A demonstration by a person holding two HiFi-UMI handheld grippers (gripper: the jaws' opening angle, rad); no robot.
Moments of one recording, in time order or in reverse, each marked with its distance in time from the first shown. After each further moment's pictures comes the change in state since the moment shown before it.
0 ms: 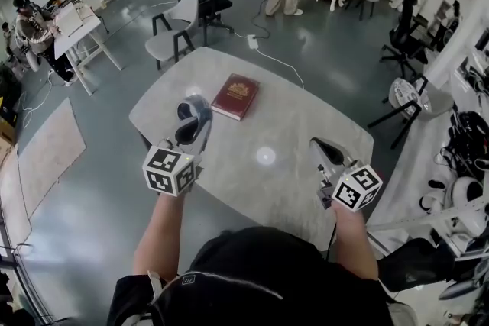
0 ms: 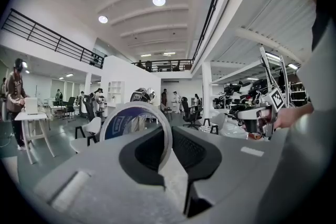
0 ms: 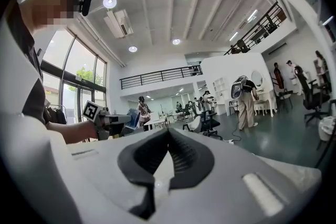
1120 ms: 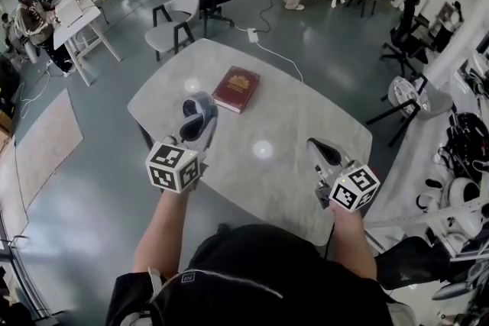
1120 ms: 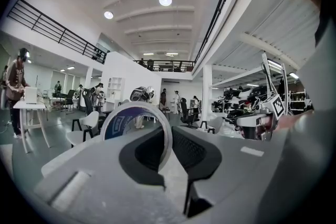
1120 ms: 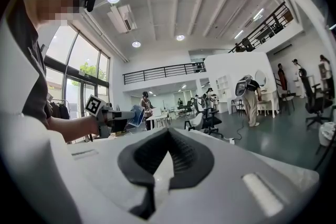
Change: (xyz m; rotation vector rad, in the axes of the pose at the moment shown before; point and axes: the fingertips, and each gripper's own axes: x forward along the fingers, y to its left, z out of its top) left arm -0.004 -0.012 -0.008 -0.071 0.002 -0.016; right arm -0.002 0.017 -0.013 -0.036 0.046 0.023
